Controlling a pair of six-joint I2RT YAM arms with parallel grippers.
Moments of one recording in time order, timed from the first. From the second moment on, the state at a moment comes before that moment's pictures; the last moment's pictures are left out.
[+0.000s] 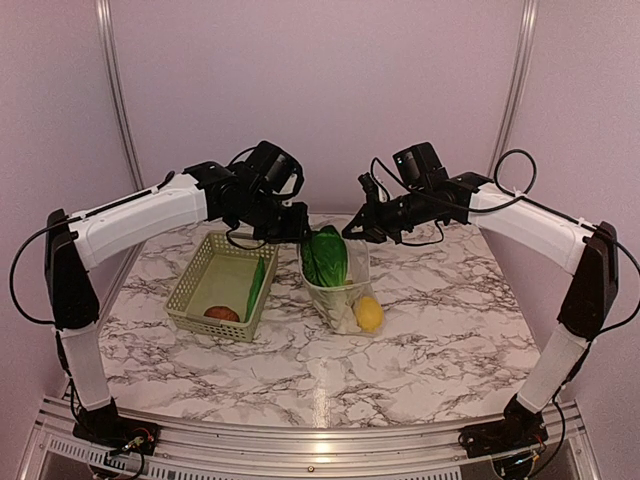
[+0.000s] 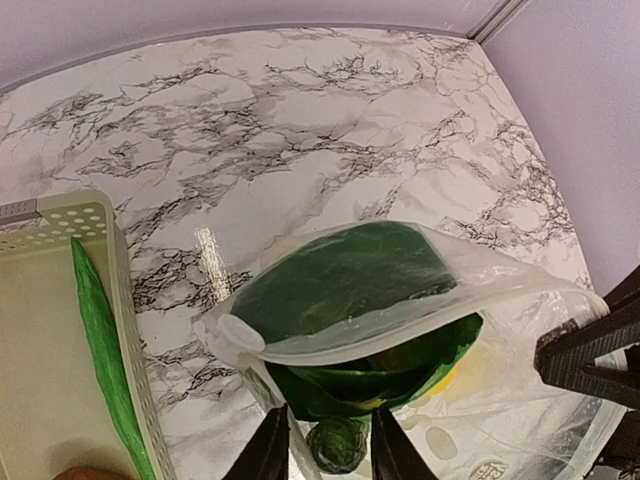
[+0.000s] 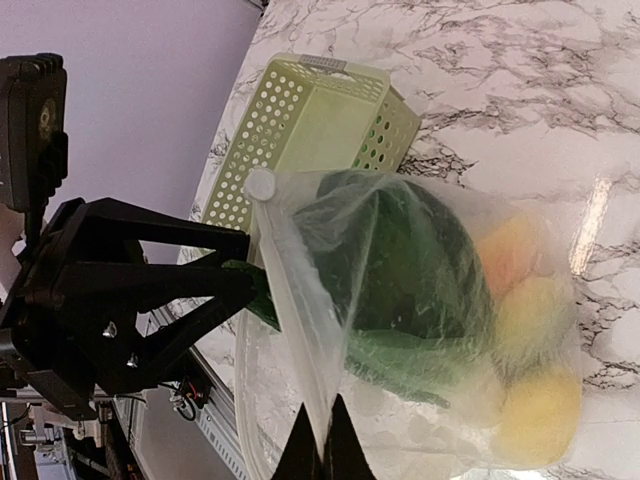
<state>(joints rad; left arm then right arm) -0.83 1.90 1.85 -0.76 -0.06 -0.53 0.61 1.70 1.56 -0.57 -0.51 0.60</state>
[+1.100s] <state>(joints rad) -0.82 1.92 1.95 -0.86 -0.07 -0.50 0.61 1.70 1.56 -0.56 -0.51 0.60</state>
